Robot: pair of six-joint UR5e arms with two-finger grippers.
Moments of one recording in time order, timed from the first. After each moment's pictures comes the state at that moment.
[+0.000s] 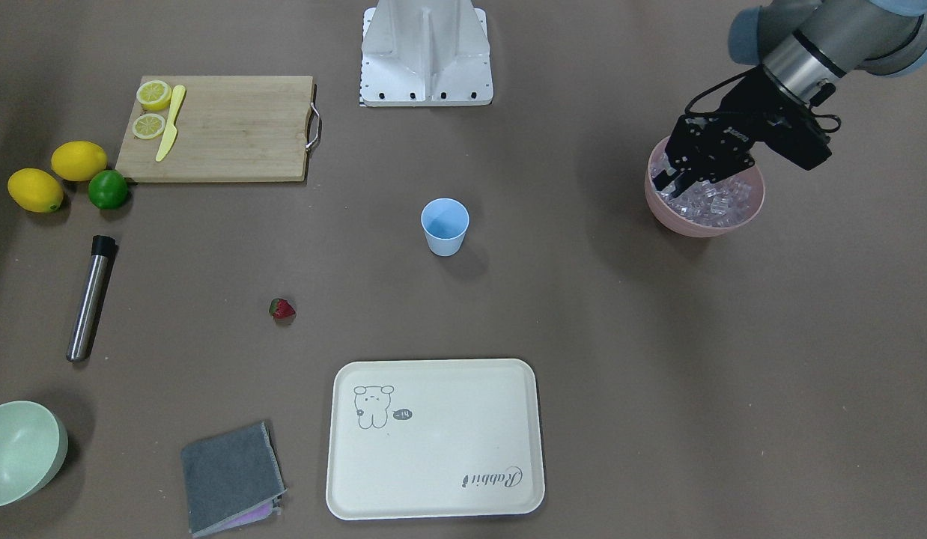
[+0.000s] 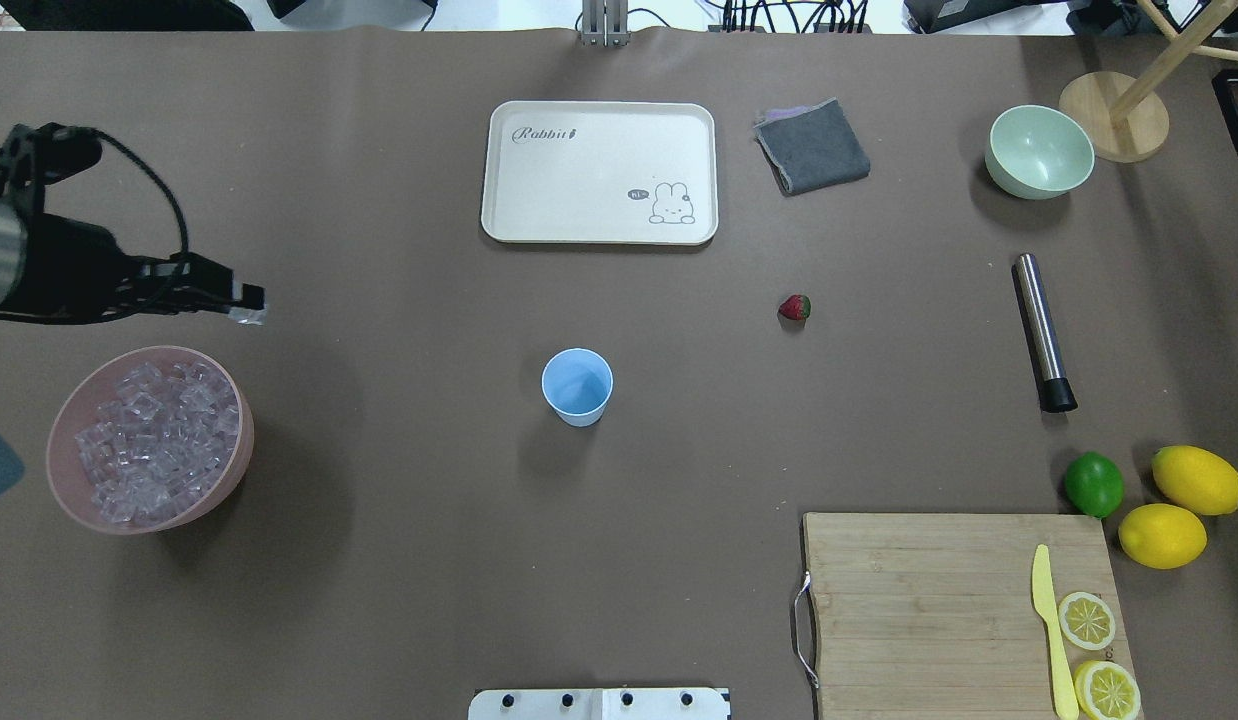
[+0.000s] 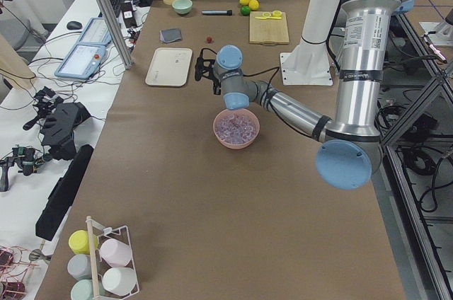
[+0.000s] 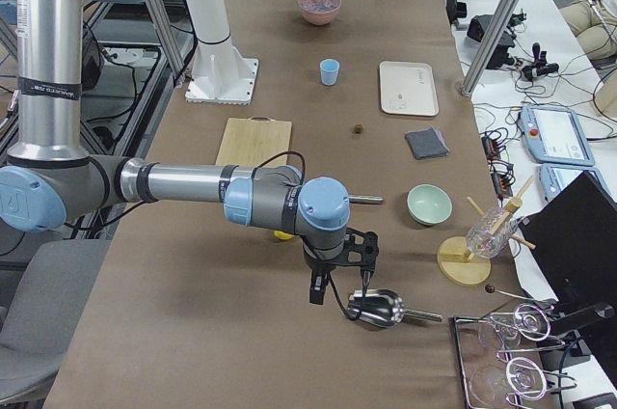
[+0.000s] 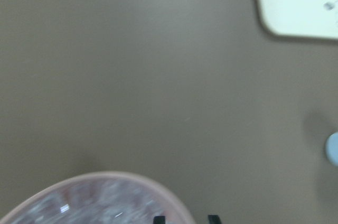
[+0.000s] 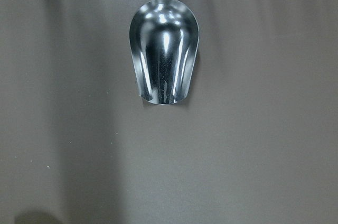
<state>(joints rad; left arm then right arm) -0.89 -1.69 -1.92 -2.41 -2.20 -1.29 1.70 -1.68 1.72 -1.68 2.31 -0.01</state>
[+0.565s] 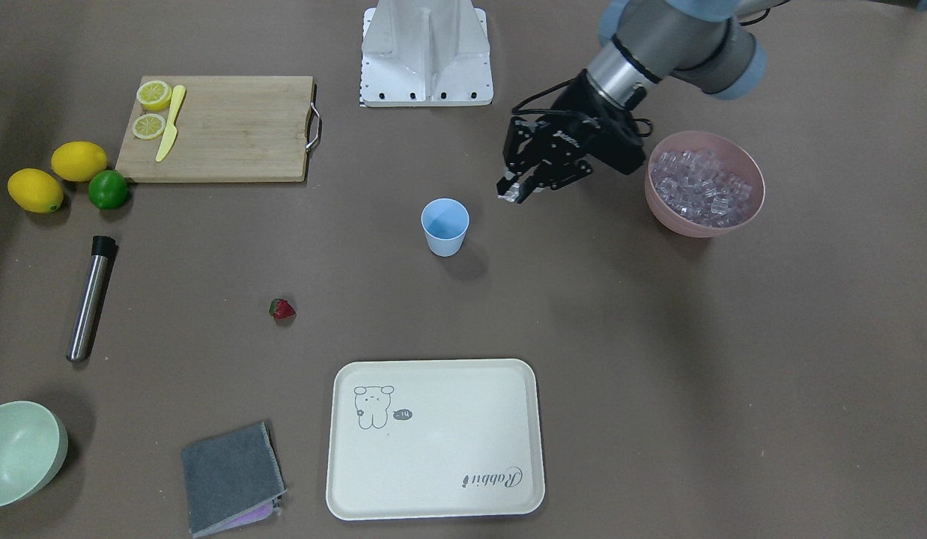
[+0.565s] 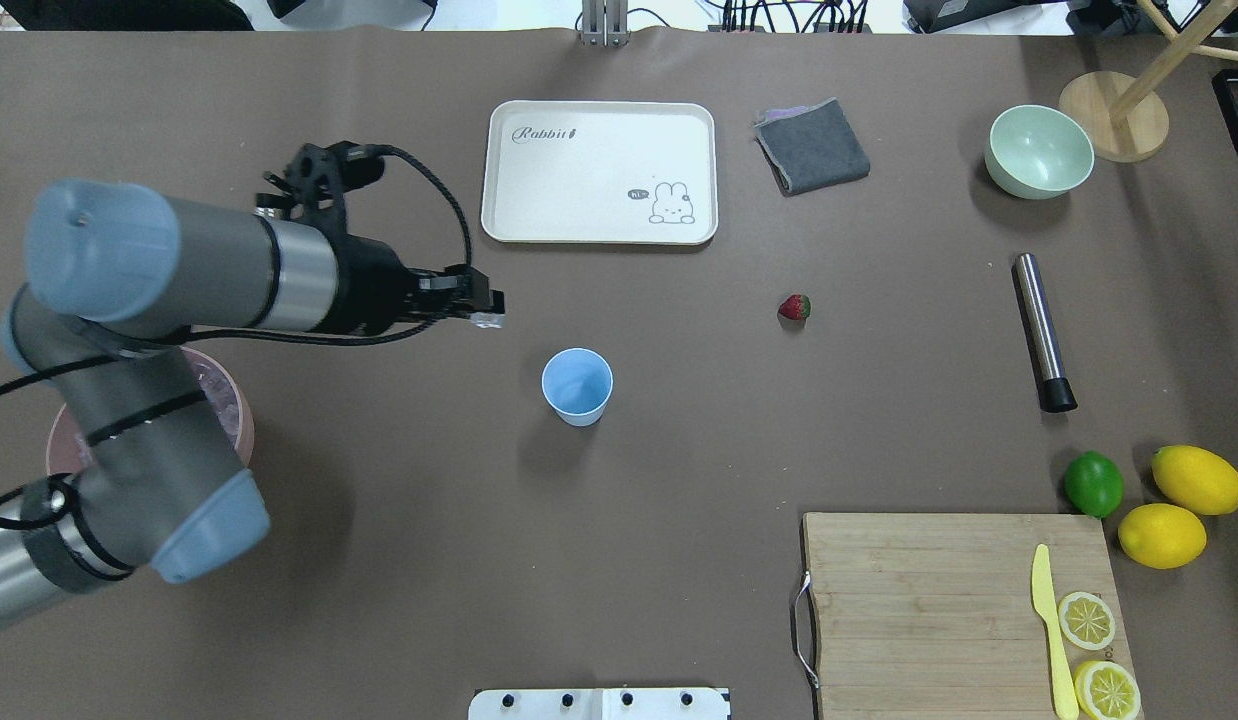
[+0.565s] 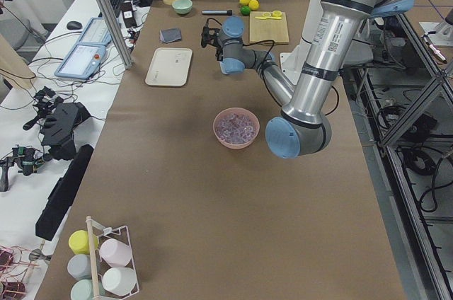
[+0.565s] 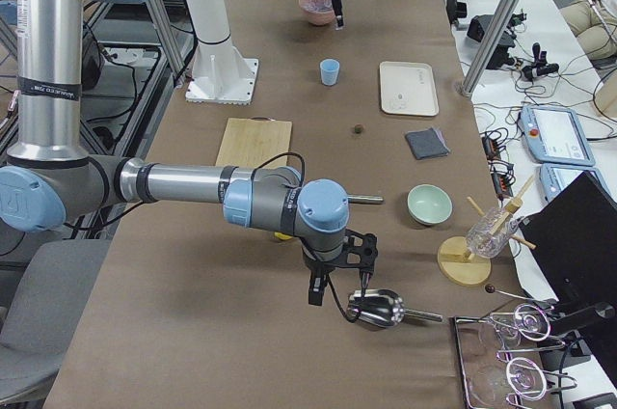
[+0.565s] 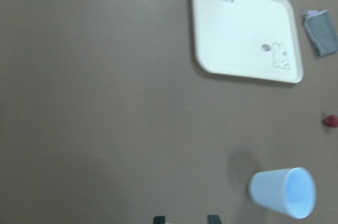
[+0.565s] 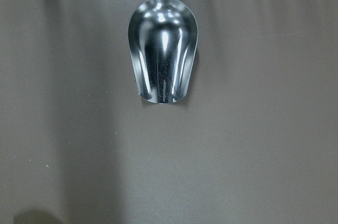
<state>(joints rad) -0.60 -2.03 -1.85 -2.24 -1.86 -1.36 1.70 -1.69 1.71 -1.68 2.31 -0.01</state>
